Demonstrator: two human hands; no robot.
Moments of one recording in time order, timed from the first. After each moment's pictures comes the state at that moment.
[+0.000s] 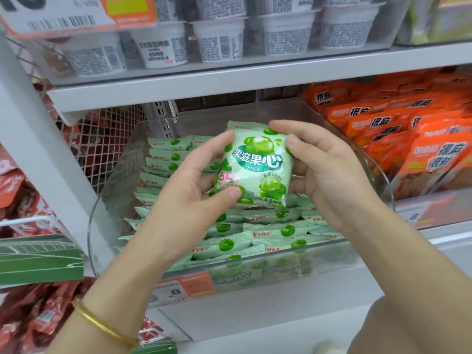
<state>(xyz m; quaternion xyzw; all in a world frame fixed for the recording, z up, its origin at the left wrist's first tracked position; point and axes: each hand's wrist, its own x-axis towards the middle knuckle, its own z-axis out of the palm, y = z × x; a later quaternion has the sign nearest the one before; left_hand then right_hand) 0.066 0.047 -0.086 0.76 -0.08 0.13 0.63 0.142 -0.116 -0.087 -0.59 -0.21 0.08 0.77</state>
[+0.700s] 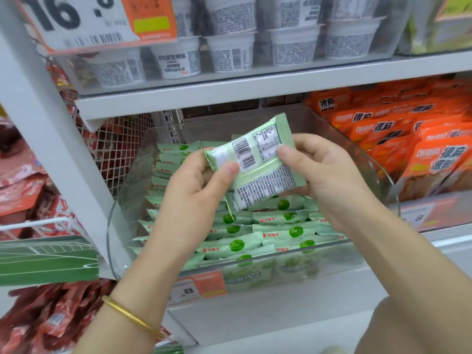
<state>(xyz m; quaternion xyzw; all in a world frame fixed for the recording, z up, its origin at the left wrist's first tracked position) 0.062 0.049 -0.079 0.78 -0.01 0.19 0.59 0.144 -0.108 -0.091 -0.66 -0.20 0.04 0.72</state>
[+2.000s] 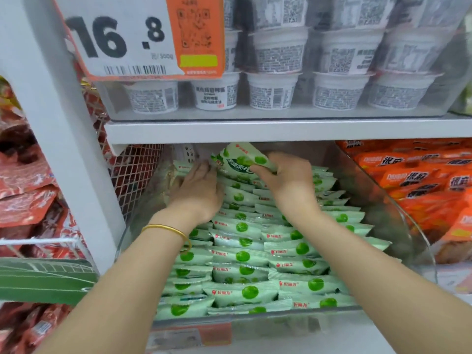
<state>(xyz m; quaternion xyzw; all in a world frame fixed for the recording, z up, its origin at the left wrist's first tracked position) 0.165 0.124 -0.106 0.98 0.14 0.01 0.10 0.215 -0.031 -0.092 -0.89 -0.27 -0.16 0.34</state>
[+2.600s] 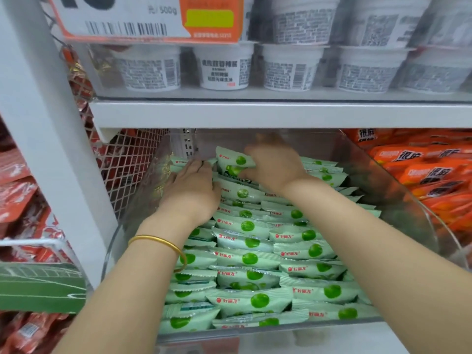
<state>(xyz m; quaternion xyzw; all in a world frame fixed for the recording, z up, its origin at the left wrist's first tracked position) 0.158 0.128 -0.106 0.97 0.17 0.01 0.14 0.242 0.002 -0.084 -0.92 -0.36 -0.11 0.07</state>
